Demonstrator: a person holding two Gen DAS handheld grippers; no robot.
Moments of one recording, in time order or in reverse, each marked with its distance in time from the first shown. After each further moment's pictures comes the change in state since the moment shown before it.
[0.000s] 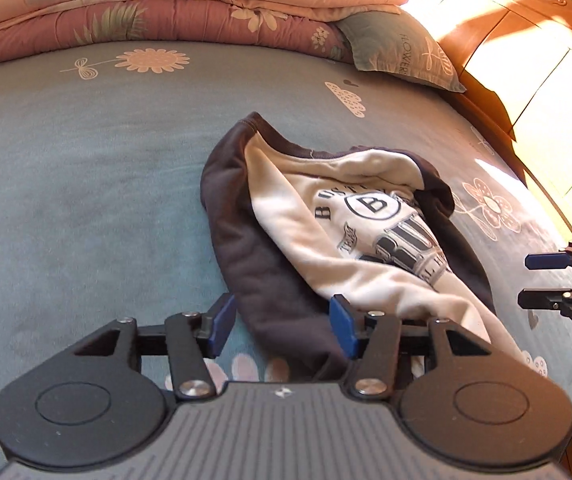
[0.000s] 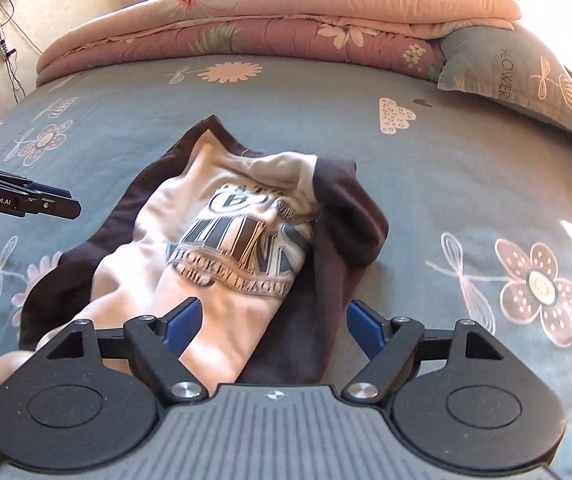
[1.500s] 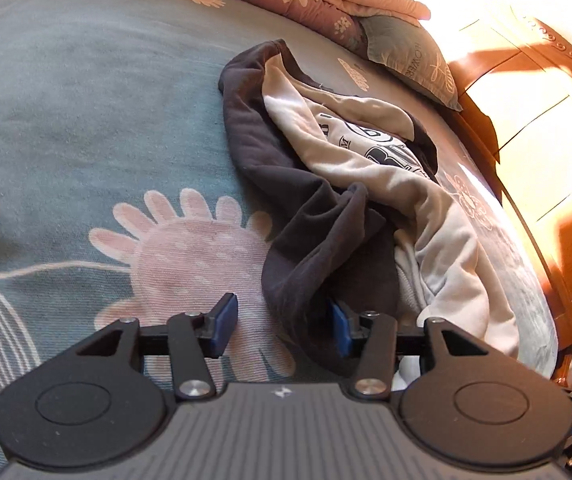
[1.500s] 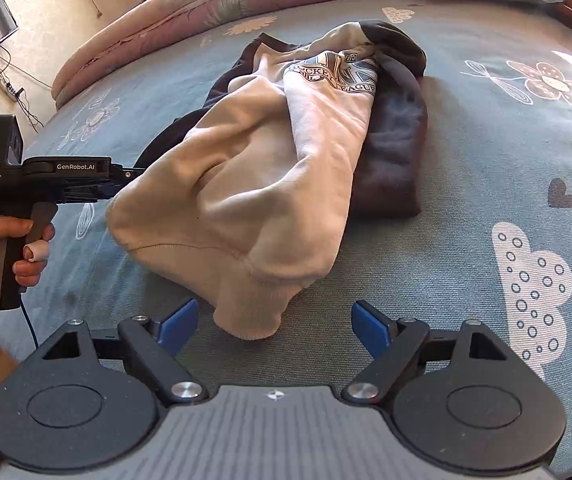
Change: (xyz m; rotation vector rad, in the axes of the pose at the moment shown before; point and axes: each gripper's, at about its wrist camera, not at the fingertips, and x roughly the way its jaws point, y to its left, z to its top) left arm 0.014 0.018 -0.102 -0.271 -0.043 -0.126; right arm -0.038 0.078 -0.154 0.235 0.030 0.115
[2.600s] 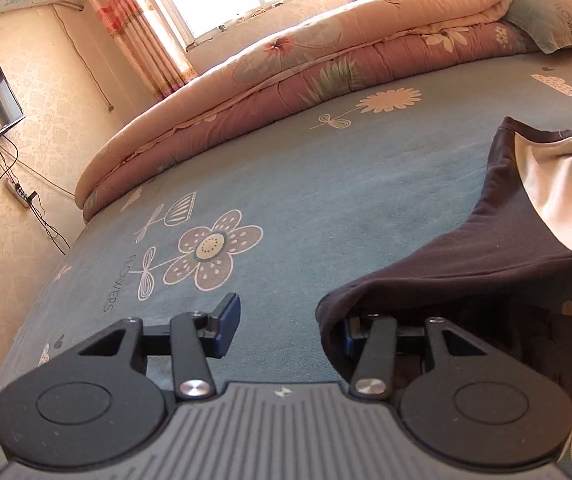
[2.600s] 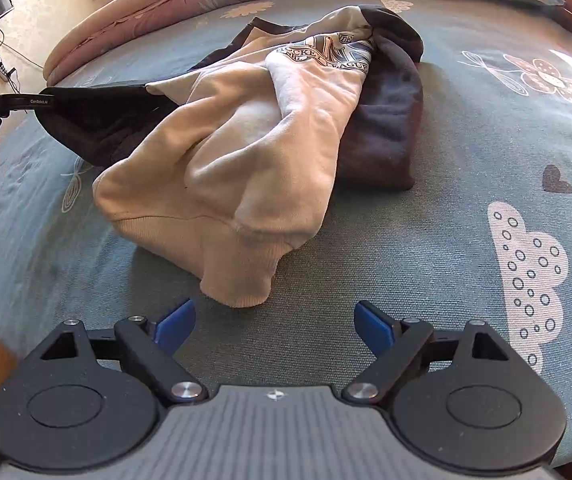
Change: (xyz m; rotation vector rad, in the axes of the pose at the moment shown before) left arm -0.077 0.005 0.086 0.470 -0.230 0.914; right arm 0.005 0.003 -0.015 -0.038 0.026 -0.048
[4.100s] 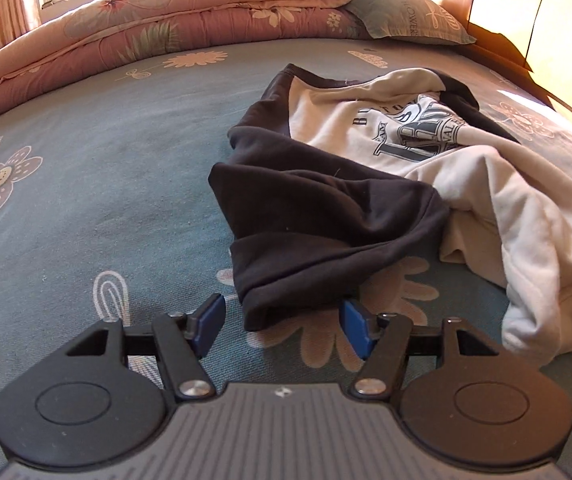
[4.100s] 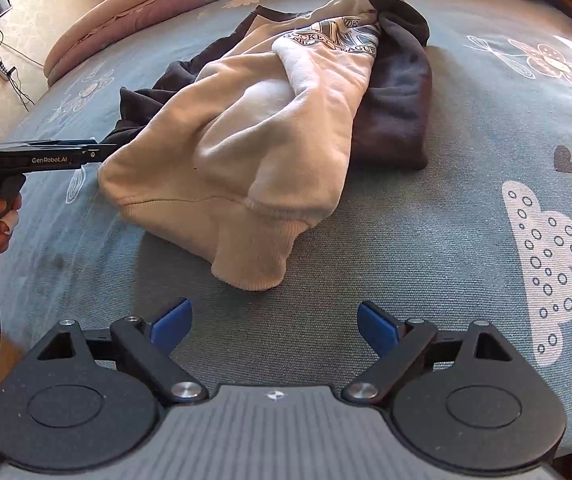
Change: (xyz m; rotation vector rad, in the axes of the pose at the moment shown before) left arm -0.014 -0.076 -0.083 -0.059 0.070 -0.562; right arm 0.003 0.007 -0.009 0.015 0.027 0.016
